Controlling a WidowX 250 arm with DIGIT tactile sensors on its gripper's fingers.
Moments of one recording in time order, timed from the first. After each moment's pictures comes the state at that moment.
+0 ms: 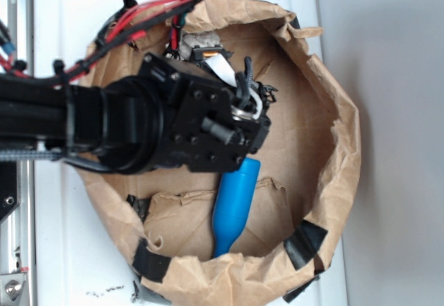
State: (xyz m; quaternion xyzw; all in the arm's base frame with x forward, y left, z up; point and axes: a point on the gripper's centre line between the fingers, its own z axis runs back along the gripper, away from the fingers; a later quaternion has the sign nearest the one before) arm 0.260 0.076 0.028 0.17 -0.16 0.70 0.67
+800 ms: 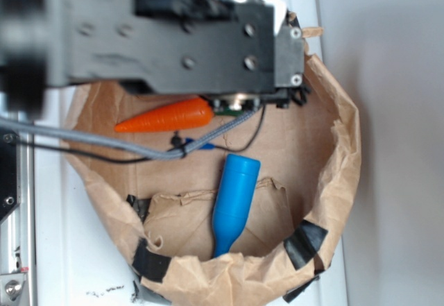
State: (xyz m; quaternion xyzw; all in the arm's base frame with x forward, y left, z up) arm 0.266 0.054 0.127 0.06 -0.08 0.59 0.80
